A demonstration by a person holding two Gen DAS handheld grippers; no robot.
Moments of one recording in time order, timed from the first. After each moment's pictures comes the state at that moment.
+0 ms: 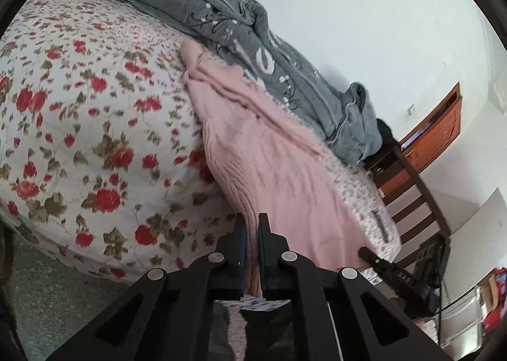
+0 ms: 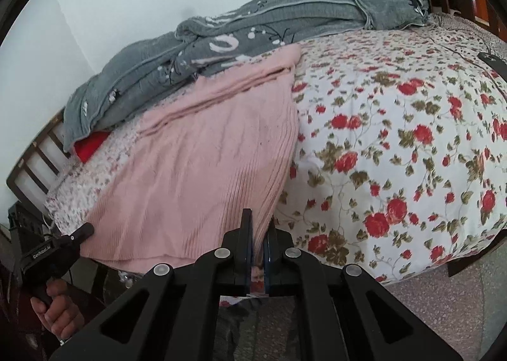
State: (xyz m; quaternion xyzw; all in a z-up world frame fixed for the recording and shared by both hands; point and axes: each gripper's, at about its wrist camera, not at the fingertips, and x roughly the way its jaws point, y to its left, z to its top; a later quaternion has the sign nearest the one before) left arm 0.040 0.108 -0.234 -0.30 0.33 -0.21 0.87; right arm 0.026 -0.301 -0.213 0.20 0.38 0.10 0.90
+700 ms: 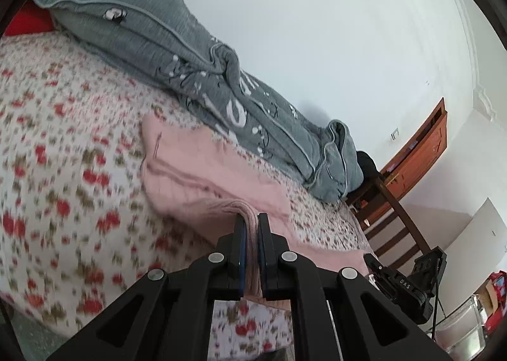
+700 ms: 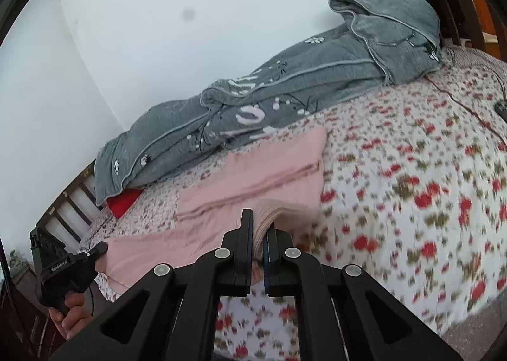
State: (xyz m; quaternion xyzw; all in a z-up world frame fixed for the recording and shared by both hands) left arm 0.095 0.116 -0.131 -0.30 0.26 -0.22 0.89; right arm 0.074 -0.335 -0.119 0.25 0.28 0.14 0.92
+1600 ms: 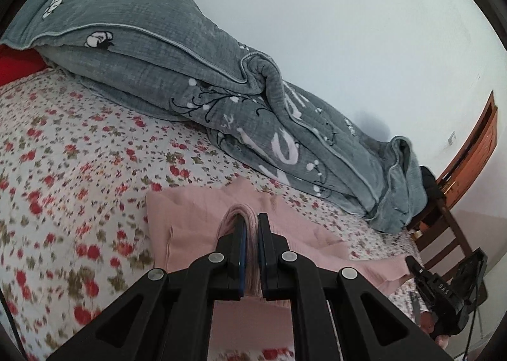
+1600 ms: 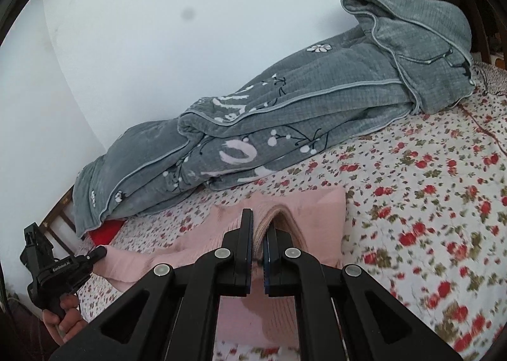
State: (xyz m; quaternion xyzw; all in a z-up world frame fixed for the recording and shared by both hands) left arm 0.279 0.098 -0.102 -0.24 0.30 -0.11 0.92; right arm 0.263 -0.336 -0.112 0.25 0.28 0.12 0.92
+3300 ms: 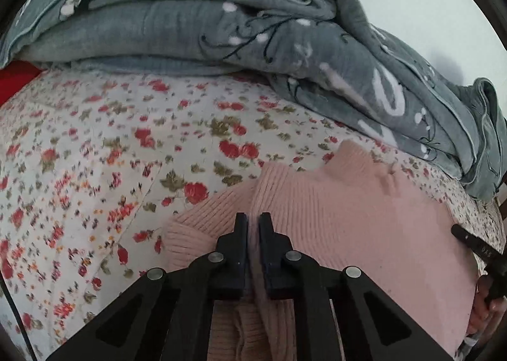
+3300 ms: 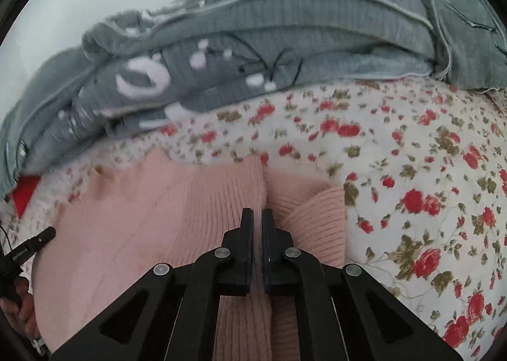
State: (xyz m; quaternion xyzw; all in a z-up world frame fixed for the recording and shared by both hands) left arm 0.411 0.091 -0.204 -0.12 0.39 -0.02 0.91; right arm 0.427 -0.305 -0.234 0.14 0.42 0.04 0.90
